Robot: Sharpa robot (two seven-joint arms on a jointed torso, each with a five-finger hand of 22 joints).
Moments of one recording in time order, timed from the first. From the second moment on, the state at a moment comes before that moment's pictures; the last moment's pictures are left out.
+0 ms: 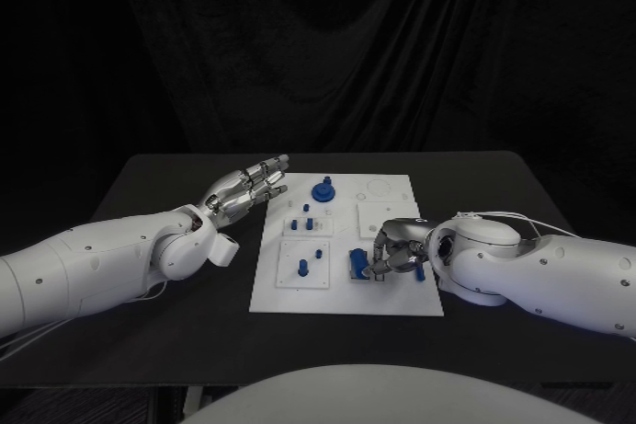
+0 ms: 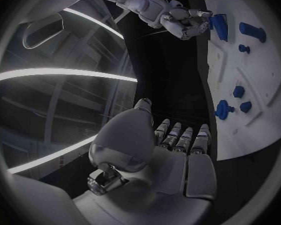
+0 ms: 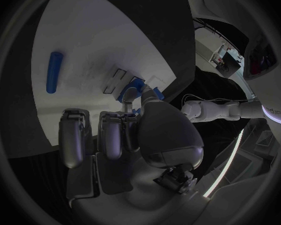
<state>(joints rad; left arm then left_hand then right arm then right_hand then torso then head) 1.10 -0.83 -0.21 1.29 -0.20 0.08 0.62 1.34 0.23 -0.20 0.28 0.52 0.18 0.02 0.07 0.03 0.02 0.13 0.21 0.03 0.01 0.19 0.01 0.00 0.16 0.04 0.28 0.03 0.03 1.17 -0.80 -0.25 1.66 -1.36 -0.11 -0.36 1.18 0.05 -0.12 0.19 0.26 1.00 -0.01 0.57 1.18 1.46 -0.07 1.57 1.31 1.47 -0.13 1.56 1.31 0.01 1.47 -0.01 1.51 1.31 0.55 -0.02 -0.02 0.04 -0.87</state>
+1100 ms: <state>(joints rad) 1.09 -0.83 -0.21 1.29 -0.20 0.09 0.62 1.34 0.23 -0.20 0.28 0.52 0.18 0.02 0.07 0.03 0.02 0.13 0.21 0.03 0.01 0.19 0.01 0.00 0.16 0.04 0.28 0.04 0.03 1.15 -0.76 -0.25 1.64 -1.37 -0.11 -0.37 1.18 0.04 -0.14 0.22 0.26 1.01 -0.02 0.58 1.20 1.47 -0.07 1.57 1.31 1.47 -0.13 1.56 1.31 0.01 1.47 -0.01 1.50 1.31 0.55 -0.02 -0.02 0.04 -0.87</state>
